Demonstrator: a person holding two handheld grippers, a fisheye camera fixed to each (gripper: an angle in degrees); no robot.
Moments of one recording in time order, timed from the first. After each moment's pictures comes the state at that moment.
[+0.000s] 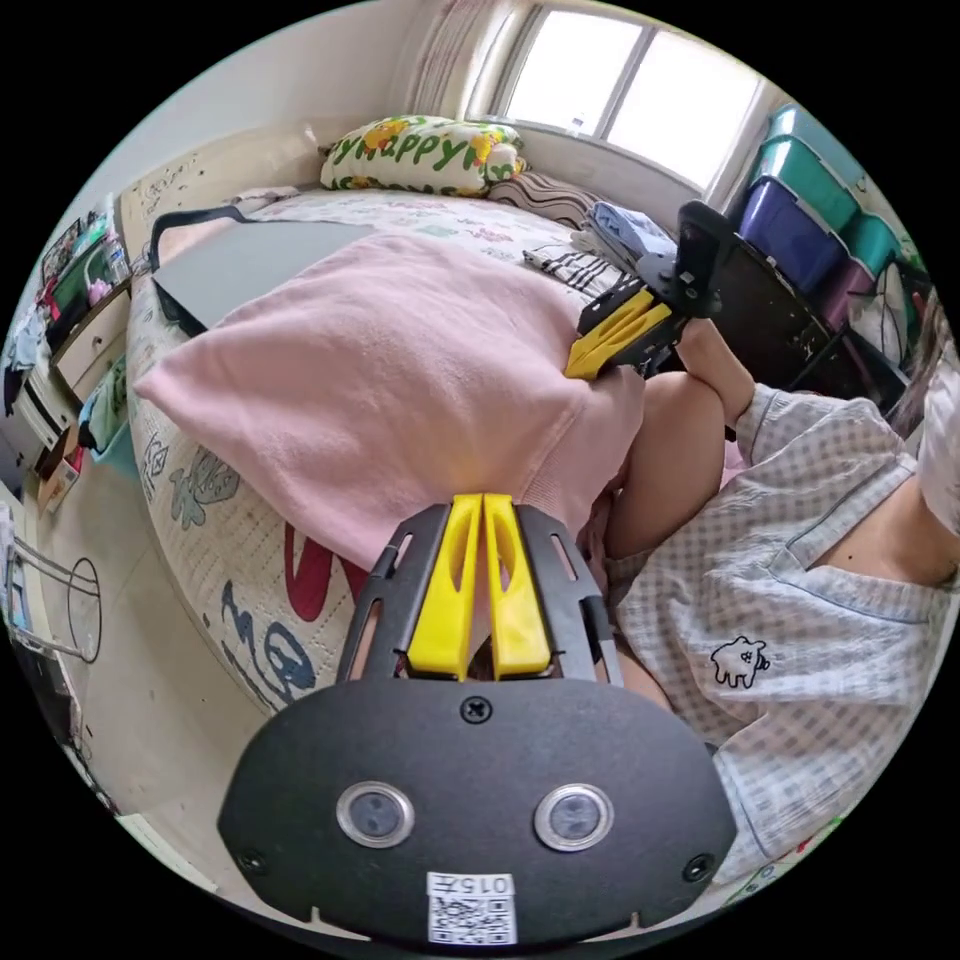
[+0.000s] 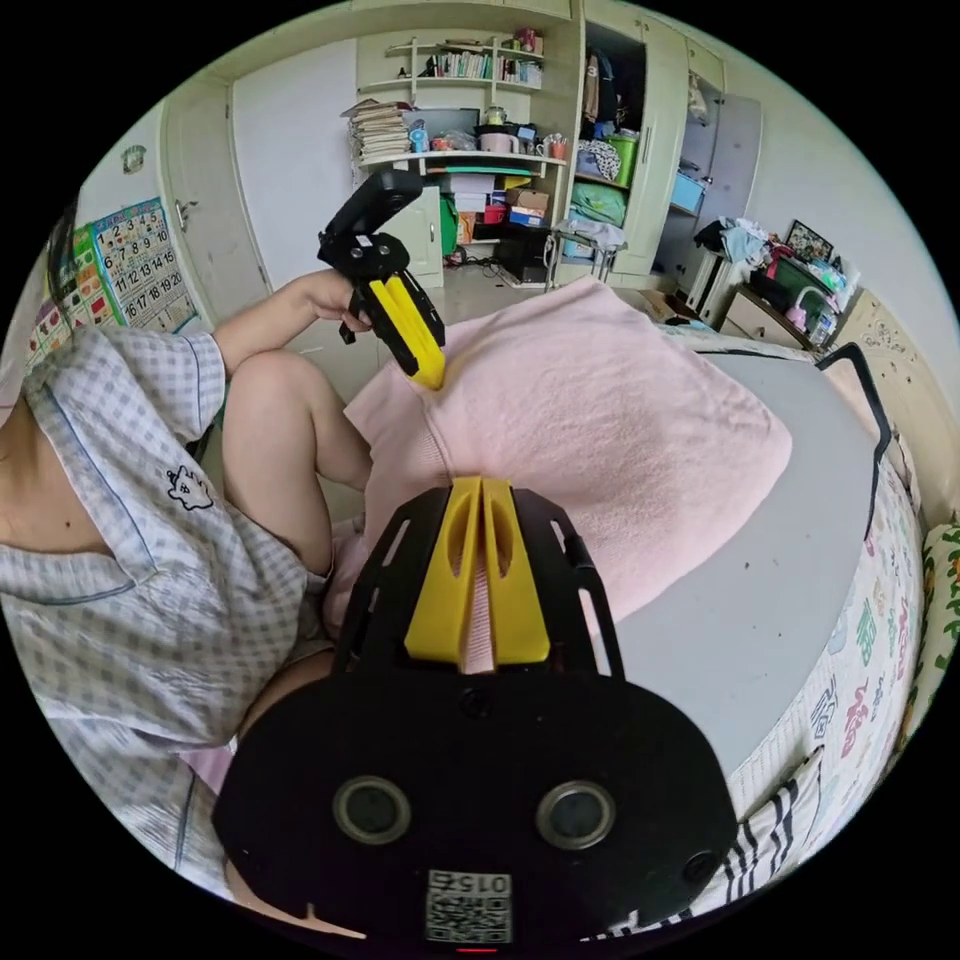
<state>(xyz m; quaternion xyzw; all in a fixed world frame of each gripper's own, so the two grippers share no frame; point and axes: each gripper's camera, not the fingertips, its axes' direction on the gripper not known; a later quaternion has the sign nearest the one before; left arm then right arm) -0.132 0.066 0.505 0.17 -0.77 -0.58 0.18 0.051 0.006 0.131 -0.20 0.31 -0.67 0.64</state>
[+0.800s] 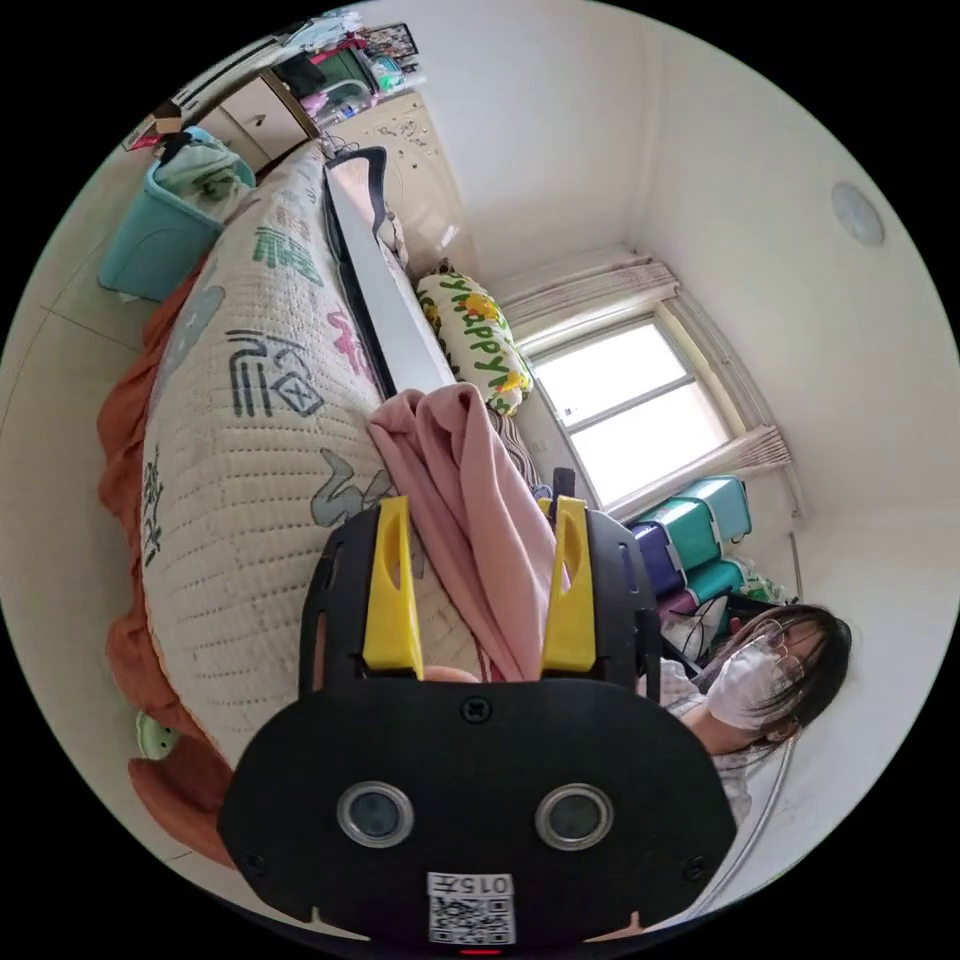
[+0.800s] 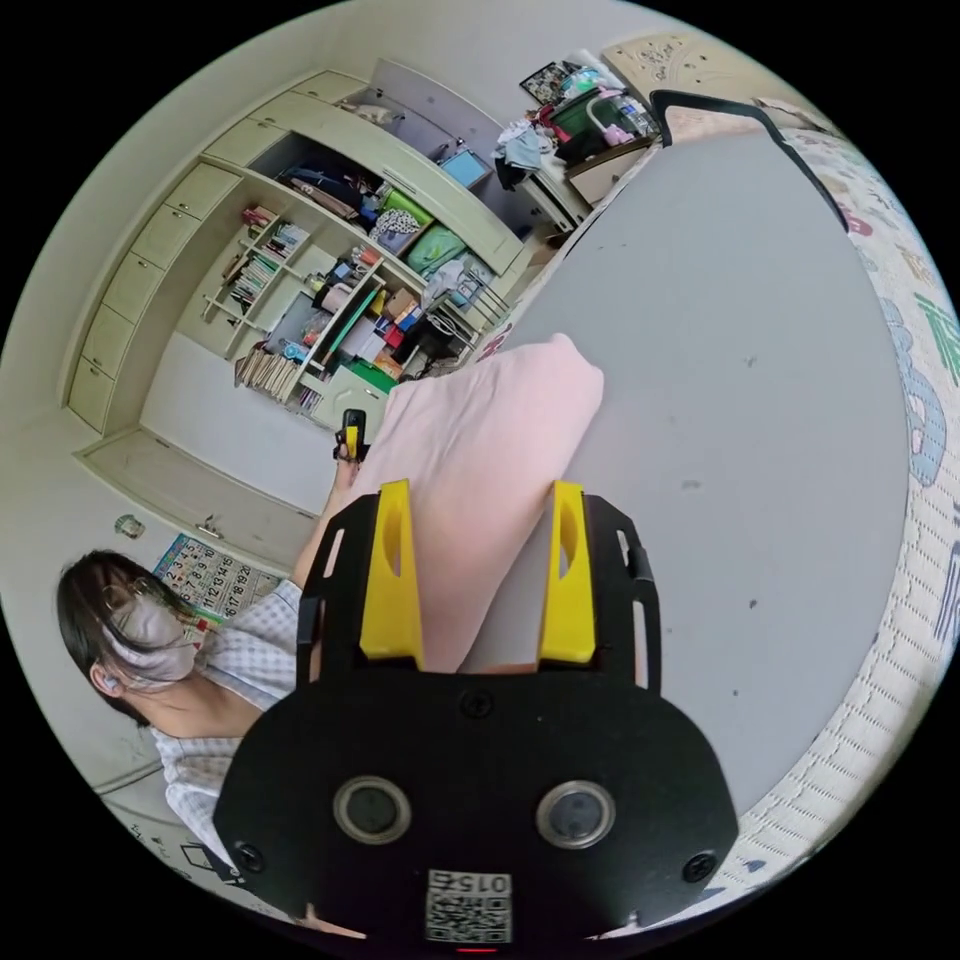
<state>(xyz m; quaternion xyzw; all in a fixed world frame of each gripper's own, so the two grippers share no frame) 0.169 0.256 0.614 0.61 -0.72 -0.28 0.18 0.038 -0.246 0.002 -0.14 0.18 -0.37 0.90</state>
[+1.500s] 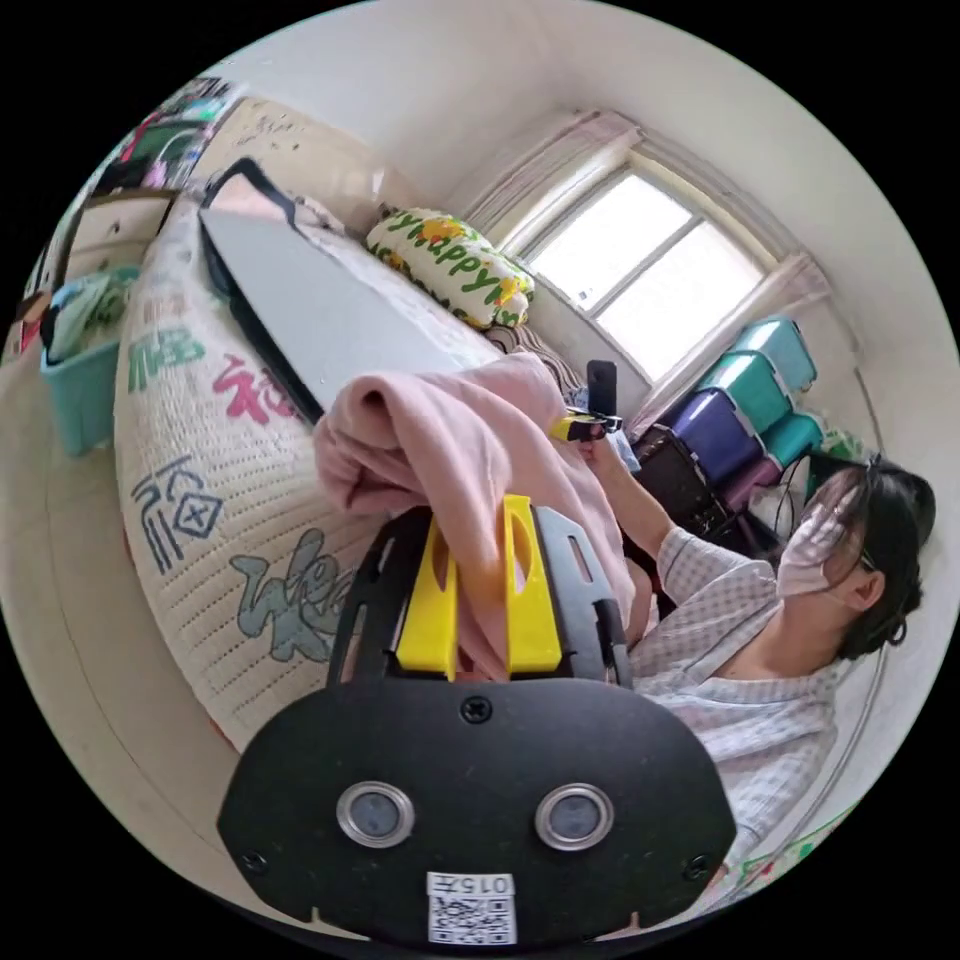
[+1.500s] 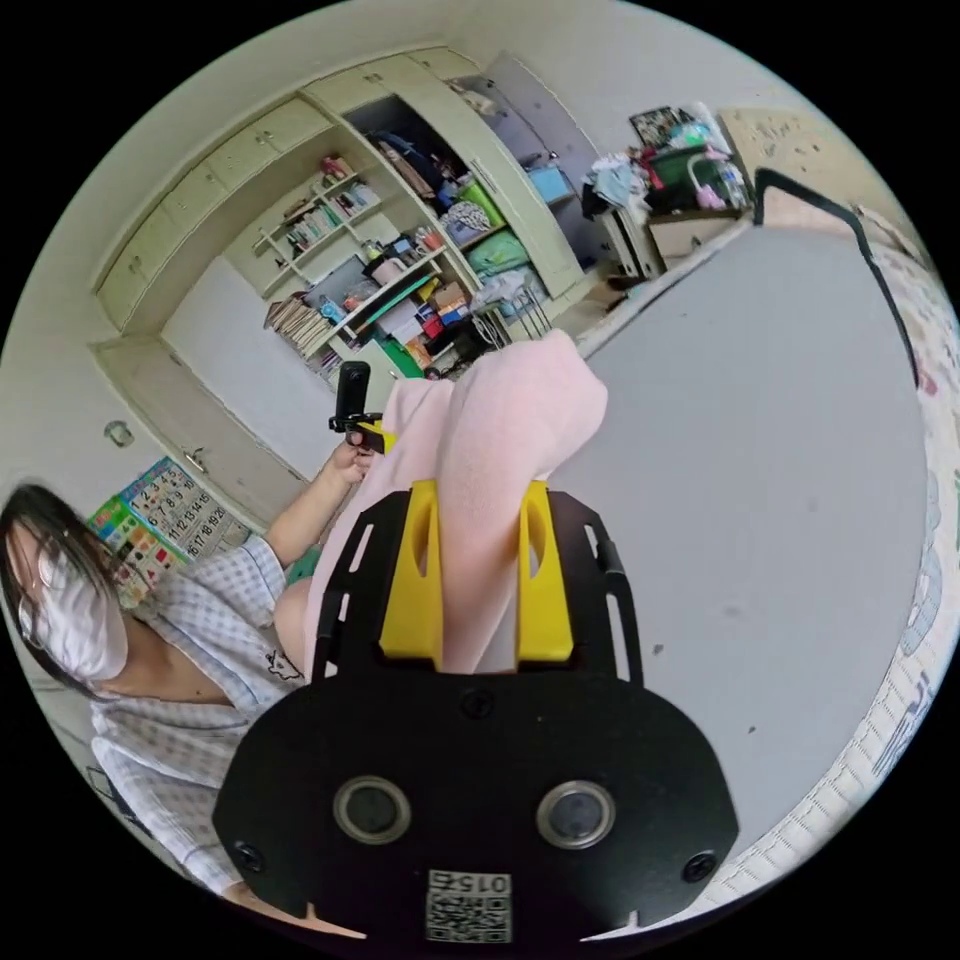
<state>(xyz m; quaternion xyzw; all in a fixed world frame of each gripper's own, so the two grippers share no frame) 0.106 0.248 0.603 0.40 -0.79 -0.40 0.21 0.015 -0.186 -0.029 -0.14 0.16 -0.50 0.84</state>
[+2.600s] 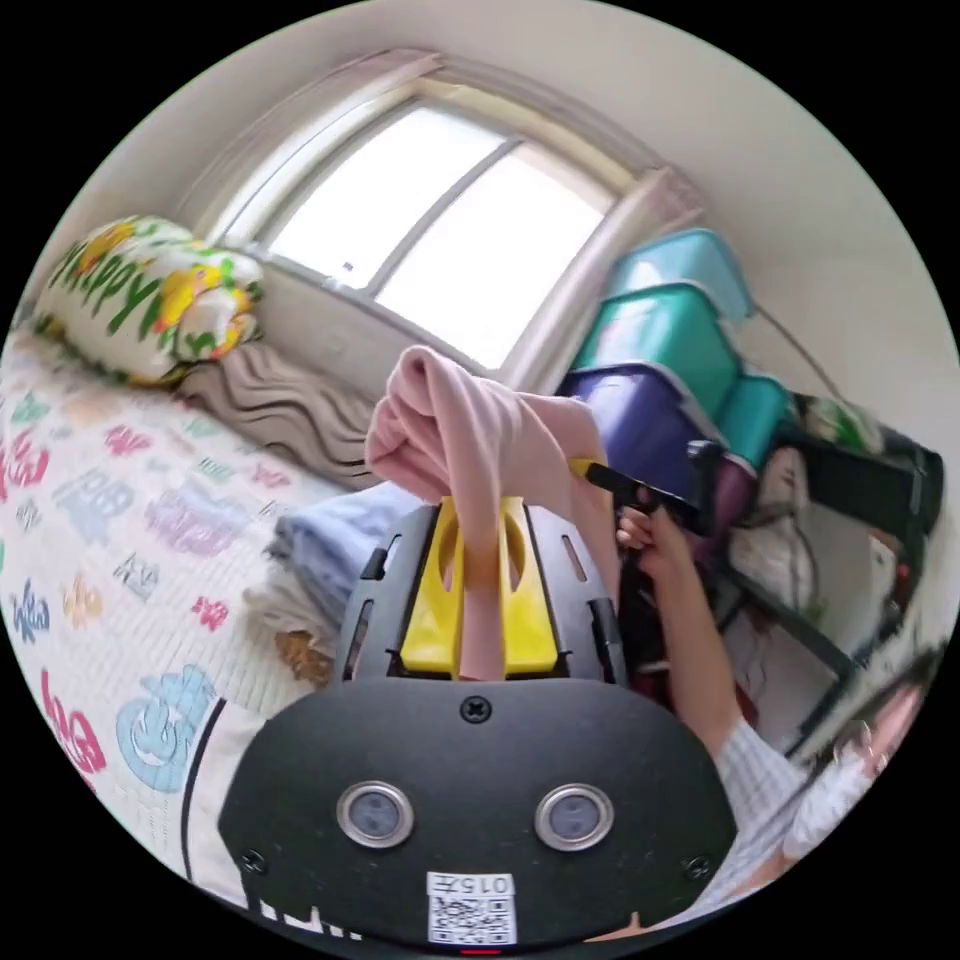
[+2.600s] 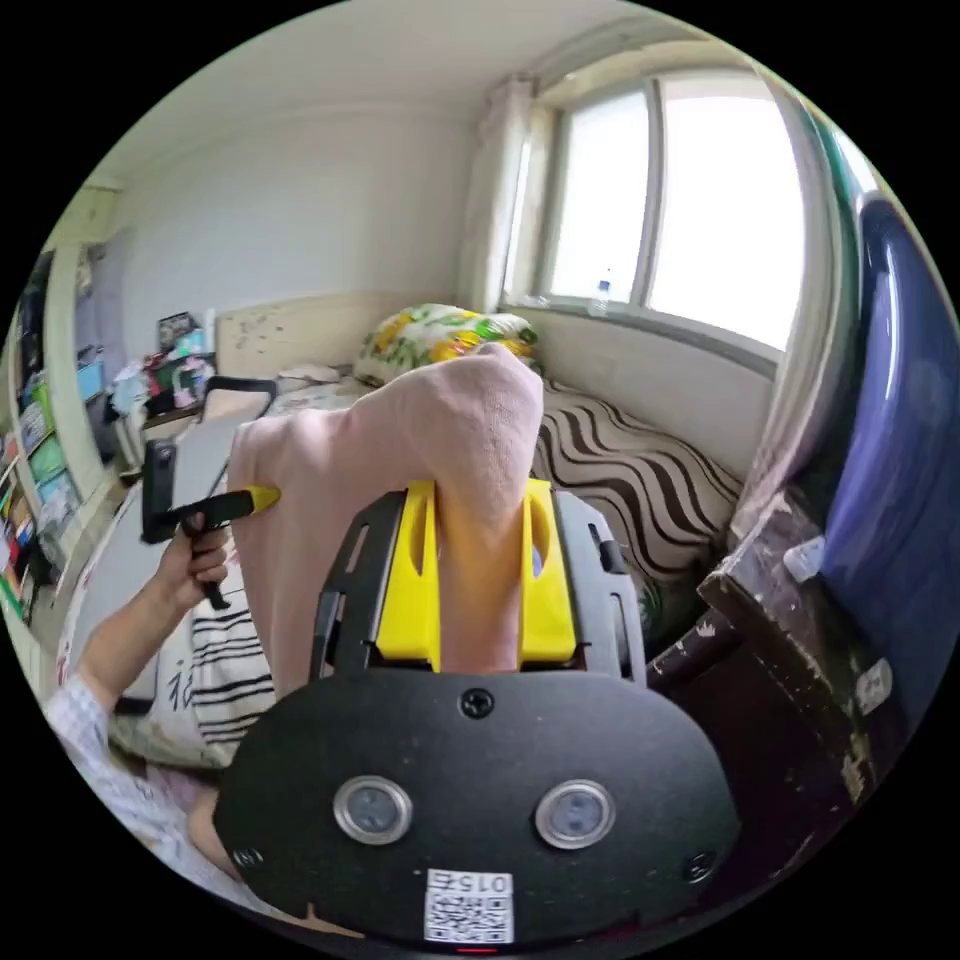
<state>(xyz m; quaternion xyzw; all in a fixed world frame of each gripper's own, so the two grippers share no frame) -0.452 0.230 -0.027 0.36 -0.78 -0.26 0.43 -0.048 0.003 -0.682 0.44 0.59 -0.26 0.63</state>
